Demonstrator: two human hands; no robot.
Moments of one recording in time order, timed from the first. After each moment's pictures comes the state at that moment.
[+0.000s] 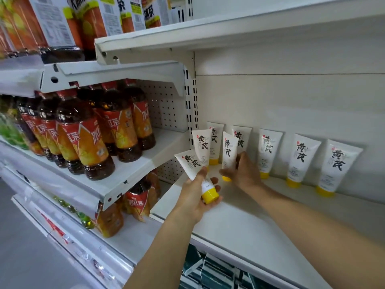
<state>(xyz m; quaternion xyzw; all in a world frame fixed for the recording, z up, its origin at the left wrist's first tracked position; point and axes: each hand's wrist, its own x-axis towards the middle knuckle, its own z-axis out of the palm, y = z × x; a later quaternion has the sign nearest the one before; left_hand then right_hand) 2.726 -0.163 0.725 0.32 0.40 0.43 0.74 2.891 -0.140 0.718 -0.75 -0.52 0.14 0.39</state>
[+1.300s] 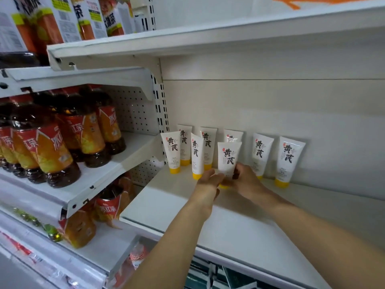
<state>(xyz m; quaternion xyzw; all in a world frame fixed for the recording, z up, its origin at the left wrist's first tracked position) 2.817 -0.198 0.724 0.50 0.38 0.35 0.69 2.955 -0.211 0.714 -0.65 -0.53 0.26 0.48</state>
